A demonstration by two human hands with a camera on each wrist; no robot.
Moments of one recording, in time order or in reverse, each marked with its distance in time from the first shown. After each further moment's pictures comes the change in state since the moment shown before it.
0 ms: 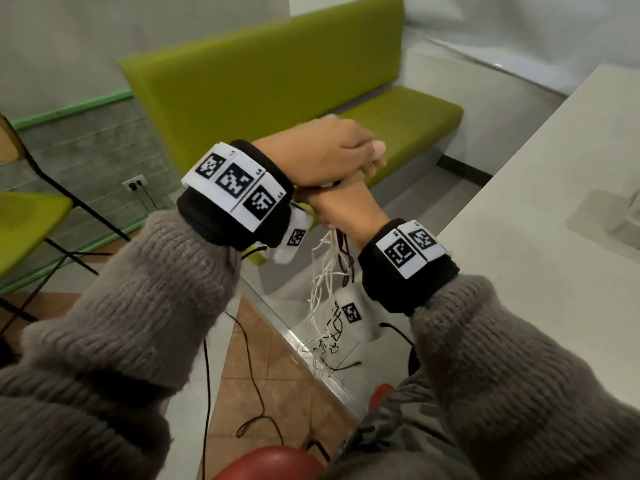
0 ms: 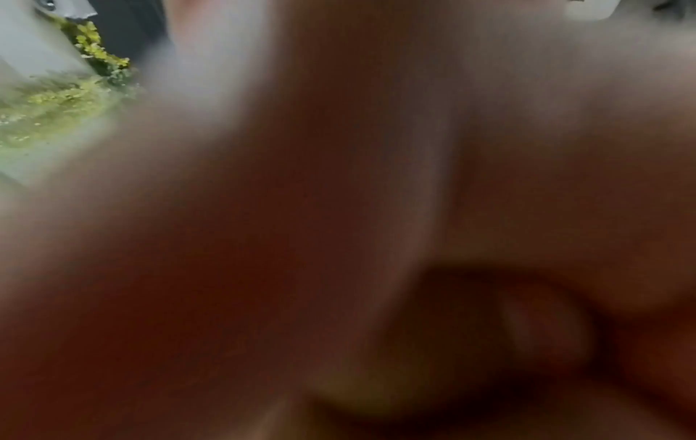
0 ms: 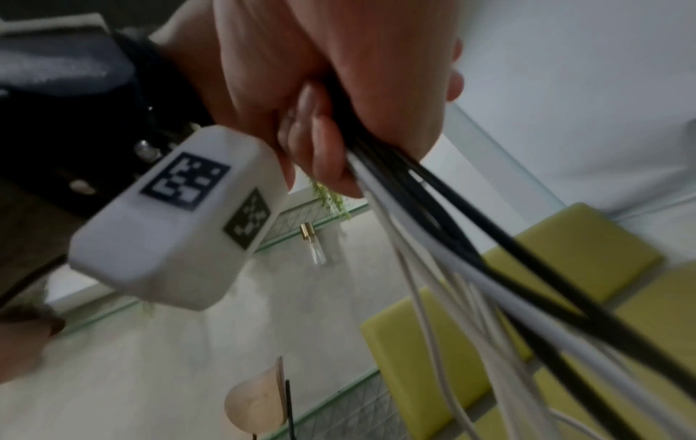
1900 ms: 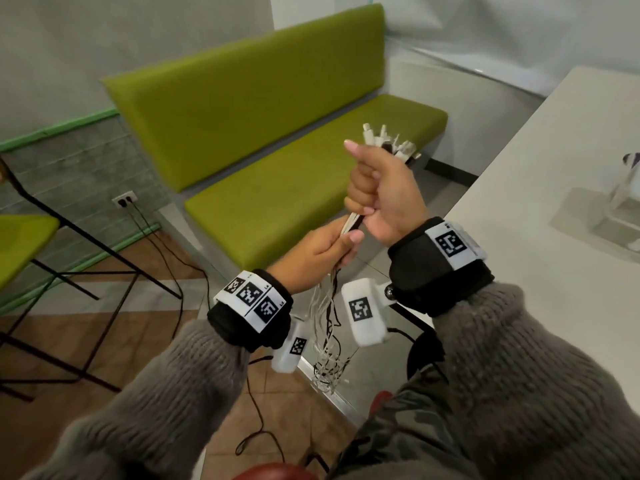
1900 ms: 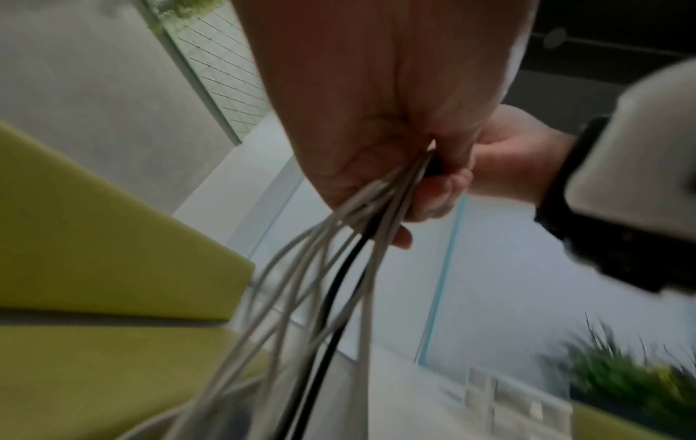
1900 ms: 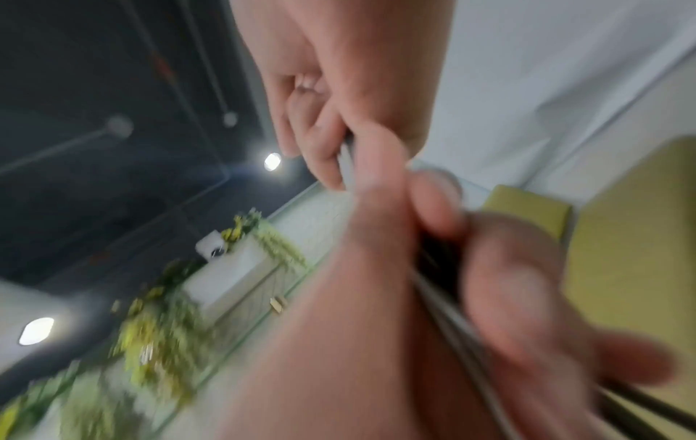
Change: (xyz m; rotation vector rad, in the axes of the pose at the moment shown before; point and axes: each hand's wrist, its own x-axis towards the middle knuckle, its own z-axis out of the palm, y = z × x) left_hand -0.023 -0.023 0.135 -0.795 0.161 0.089; right_hand -0.006 -0.004 -0.054 0.667 0.046 0.117
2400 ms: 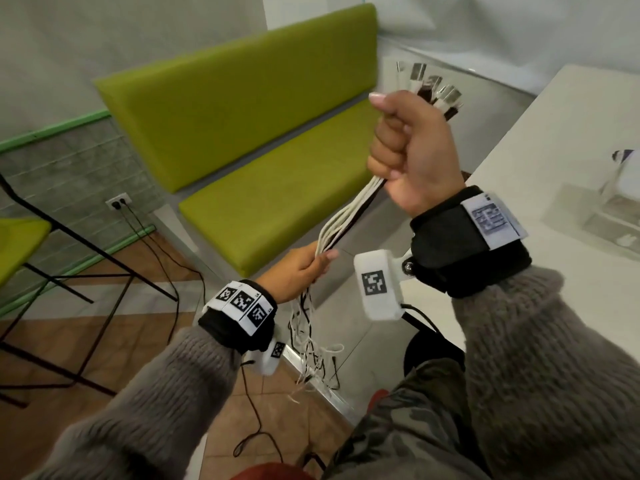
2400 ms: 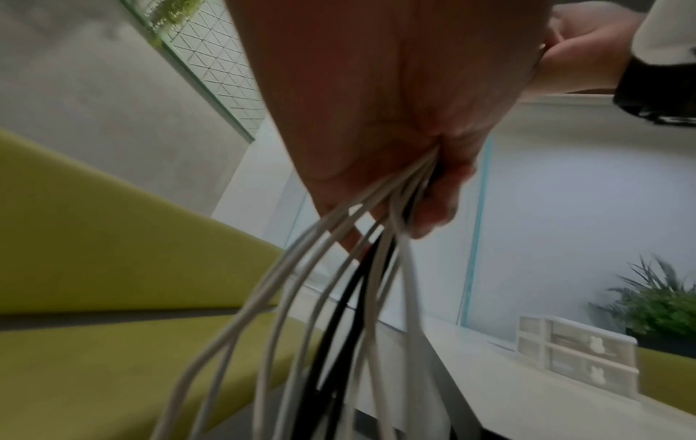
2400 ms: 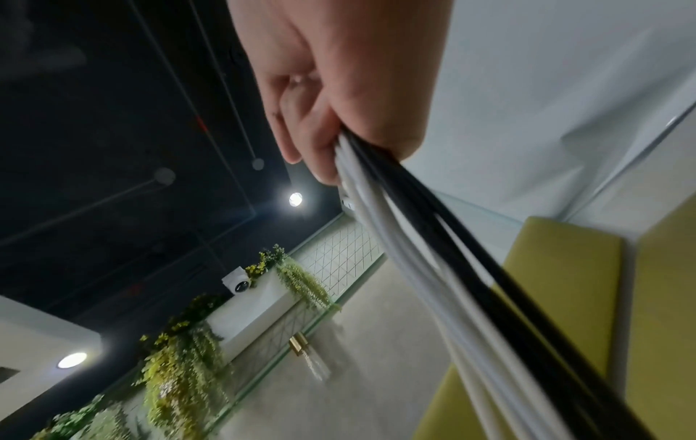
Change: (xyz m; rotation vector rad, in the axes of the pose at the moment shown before) left_hand -0.017 -0.048 -0.007 0.256 -0.001 -0.115; right_hand -0.008 -0.052 -0.004 0.028 -0.052 -0.193
